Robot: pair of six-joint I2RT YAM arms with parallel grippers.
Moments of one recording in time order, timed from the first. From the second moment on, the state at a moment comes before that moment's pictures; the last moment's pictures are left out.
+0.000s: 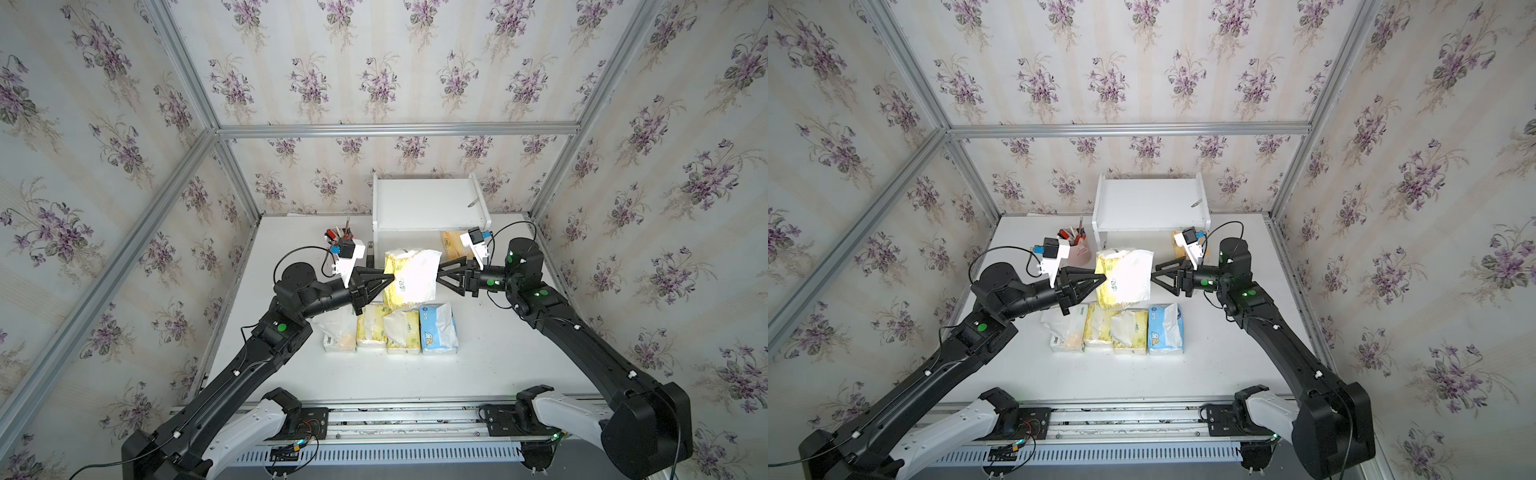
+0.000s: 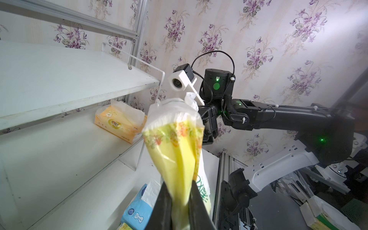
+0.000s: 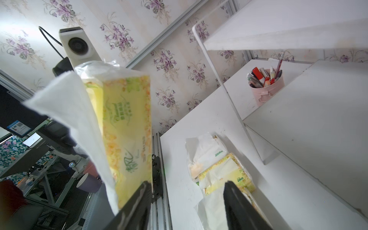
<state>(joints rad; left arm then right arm) -0.53 0.92 0.82 0.12 0.64 -0.36 0.31 1.16 0.85 0.05 -1.07 0.36</state>
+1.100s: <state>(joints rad) -0.53 0.96 0.79 0.15 0.67 -0.35 0.45 1.24 0.94 0.11 -1.13 0.41</state>
